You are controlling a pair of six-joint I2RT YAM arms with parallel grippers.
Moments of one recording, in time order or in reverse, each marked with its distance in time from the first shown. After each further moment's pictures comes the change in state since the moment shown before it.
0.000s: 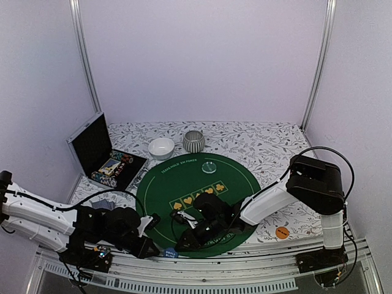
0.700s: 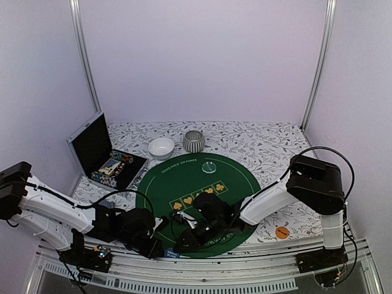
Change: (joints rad) left arm 0.007 0.262 0.076 0.028 0.006 0.035; right arm 0.002 0.000 0.004 -0.001 -0.003 0.004
